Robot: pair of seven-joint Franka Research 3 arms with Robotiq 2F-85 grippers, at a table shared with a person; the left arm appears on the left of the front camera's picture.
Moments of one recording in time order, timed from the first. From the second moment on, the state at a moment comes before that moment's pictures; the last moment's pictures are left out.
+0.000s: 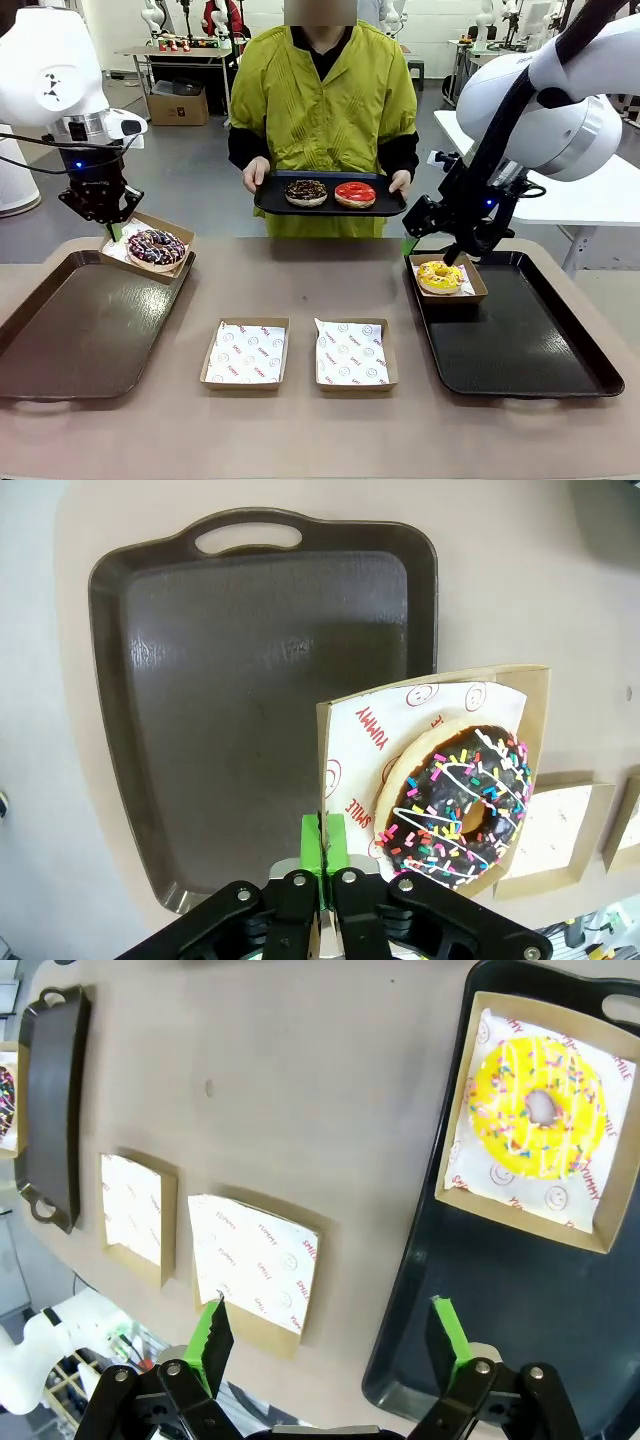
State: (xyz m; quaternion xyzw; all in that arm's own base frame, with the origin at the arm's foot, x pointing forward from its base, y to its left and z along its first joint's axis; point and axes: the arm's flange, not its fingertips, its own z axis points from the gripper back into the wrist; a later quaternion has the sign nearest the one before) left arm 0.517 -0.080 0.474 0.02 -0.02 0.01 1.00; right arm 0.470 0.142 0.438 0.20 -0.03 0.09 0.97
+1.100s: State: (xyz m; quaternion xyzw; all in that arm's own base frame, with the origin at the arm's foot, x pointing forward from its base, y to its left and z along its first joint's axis) left arm 0.532 -0.015 0.450 0.01 -0.01 0.02 1.00; right arm 0.432 0.230 0.424 0.07 0.00 0.09 0.99
